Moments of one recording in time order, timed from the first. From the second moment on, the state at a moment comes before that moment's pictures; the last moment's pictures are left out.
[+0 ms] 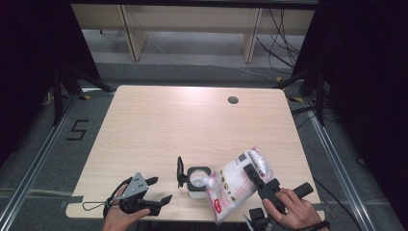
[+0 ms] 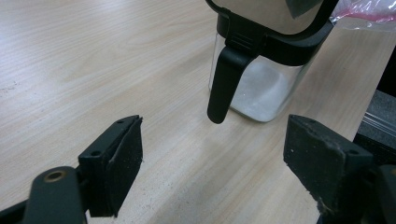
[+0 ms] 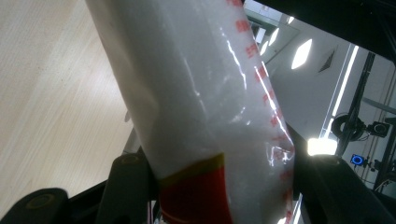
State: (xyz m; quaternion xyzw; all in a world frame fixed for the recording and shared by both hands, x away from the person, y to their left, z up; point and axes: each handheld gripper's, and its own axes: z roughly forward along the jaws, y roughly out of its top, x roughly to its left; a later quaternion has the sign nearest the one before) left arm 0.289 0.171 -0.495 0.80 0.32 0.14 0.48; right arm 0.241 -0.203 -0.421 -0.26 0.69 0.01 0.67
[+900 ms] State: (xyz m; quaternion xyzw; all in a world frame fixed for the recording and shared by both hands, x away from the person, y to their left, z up) left arm 0.289 0.171 -0.495 0.80 0.32 0.14 0.48; right arm 0.242 -0.203 -0.422 -0.26 0.69 0.02 0.68
